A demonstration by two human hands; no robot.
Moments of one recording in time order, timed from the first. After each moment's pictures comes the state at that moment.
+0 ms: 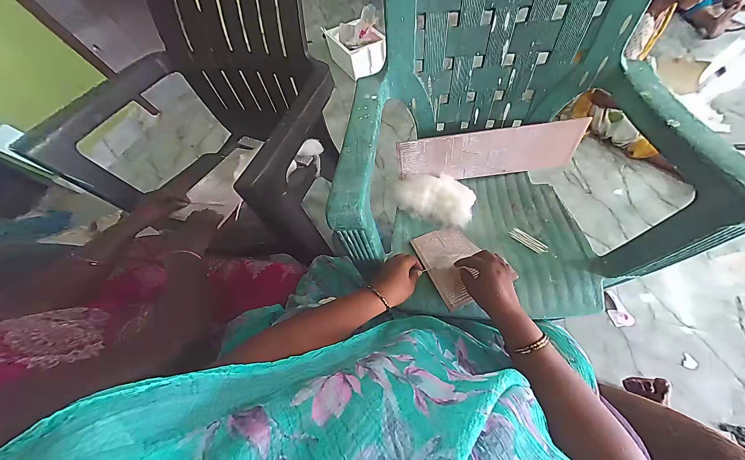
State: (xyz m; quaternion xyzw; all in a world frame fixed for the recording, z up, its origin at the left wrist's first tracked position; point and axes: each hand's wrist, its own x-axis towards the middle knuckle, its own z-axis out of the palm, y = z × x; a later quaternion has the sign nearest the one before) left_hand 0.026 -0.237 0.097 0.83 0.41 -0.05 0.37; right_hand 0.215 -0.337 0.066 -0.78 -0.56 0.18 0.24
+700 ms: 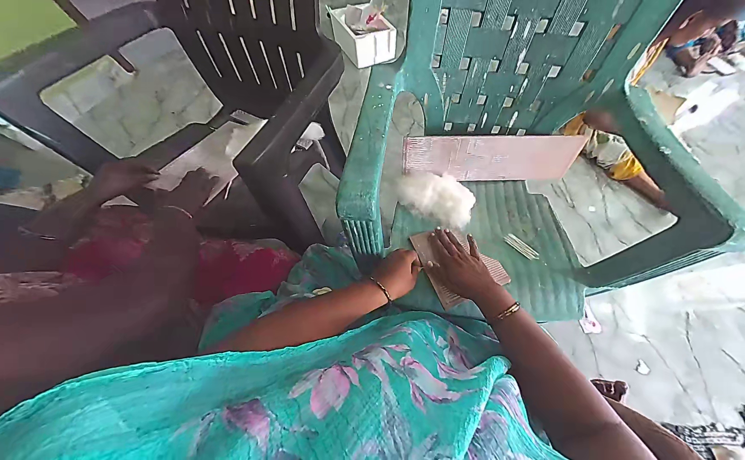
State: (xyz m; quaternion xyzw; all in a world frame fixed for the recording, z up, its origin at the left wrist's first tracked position) left_hand 0.030 -0.232 0.087 0.83 0.41 -0.06 0.37; right_hand 0.211 -0.291 0.049 -0.69 -0.71 0.16 0.01
